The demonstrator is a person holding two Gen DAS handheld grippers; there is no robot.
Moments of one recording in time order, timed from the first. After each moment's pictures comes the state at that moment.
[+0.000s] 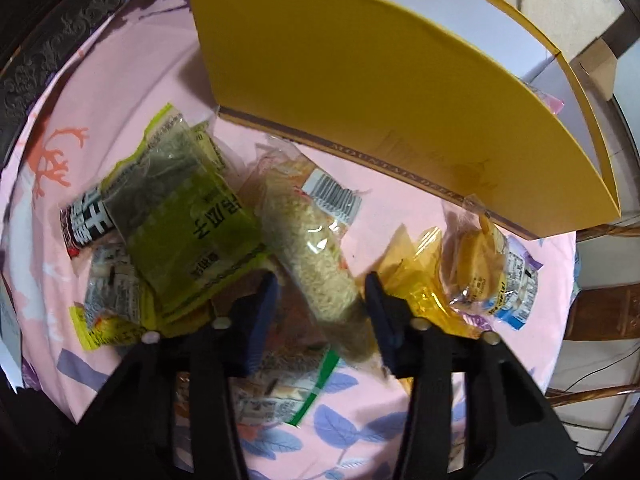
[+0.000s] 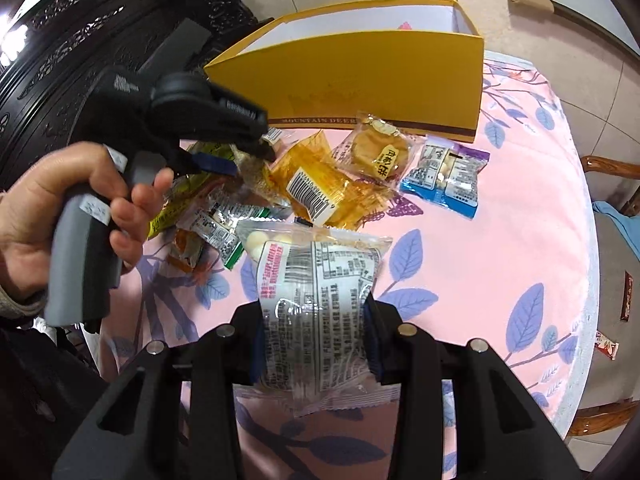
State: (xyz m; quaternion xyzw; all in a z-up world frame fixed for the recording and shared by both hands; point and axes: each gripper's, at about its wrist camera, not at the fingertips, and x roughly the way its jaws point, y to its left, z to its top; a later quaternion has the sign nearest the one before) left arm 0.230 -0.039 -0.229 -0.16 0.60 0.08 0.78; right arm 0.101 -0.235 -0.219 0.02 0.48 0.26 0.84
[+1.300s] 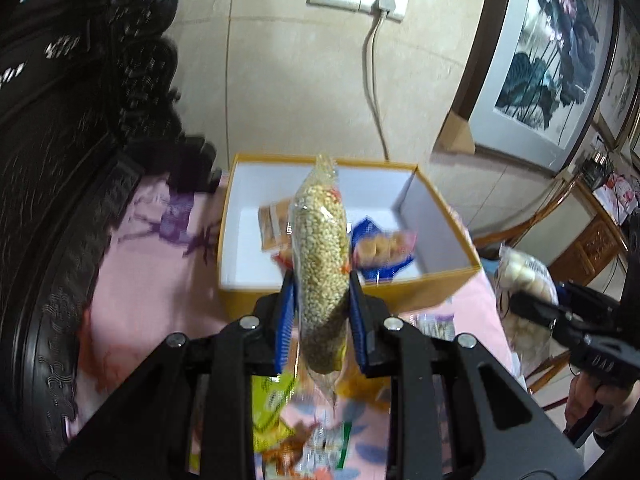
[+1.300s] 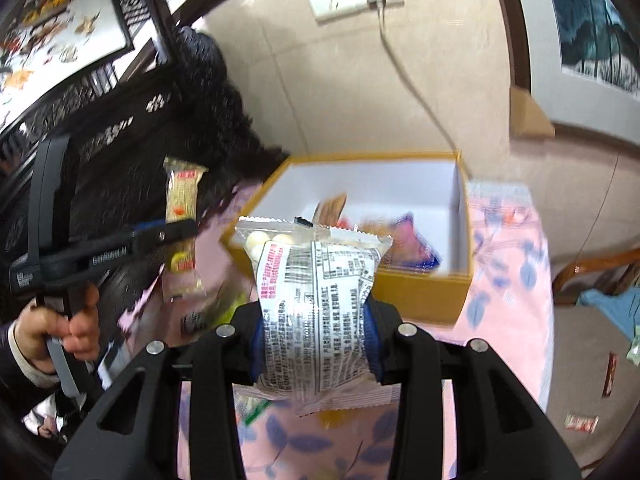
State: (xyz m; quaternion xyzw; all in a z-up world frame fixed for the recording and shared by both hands) left arm 0.224 -0.005 -0.053 -0.05 0.38 -0.08 0.92; right arm 0.194 -0.234 -0.080 0.06 0.34 0.25 0.90
